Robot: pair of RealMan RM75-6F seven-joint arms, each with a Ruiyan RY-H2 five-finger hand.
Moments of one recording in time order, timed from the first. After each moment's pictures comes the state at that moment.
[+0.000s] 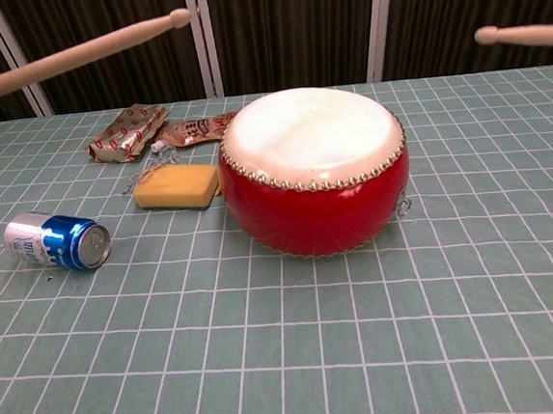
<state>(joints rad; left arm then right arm) -0.49 -1.09 -0.27 -1.98 1.10 1.16 0.21 0.32 -0.93 0.33 -2.07 -0.79 1.19 -0.34</state>
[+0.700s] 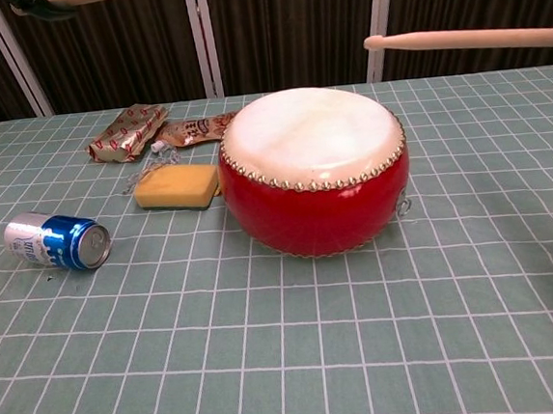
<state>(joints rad) -0.84 -1.04 -0.40 -1.85 0.74 0.92 0.38 0.62 -1.00 0.37 -2.12 -0.49 1.19 -0.54</state>
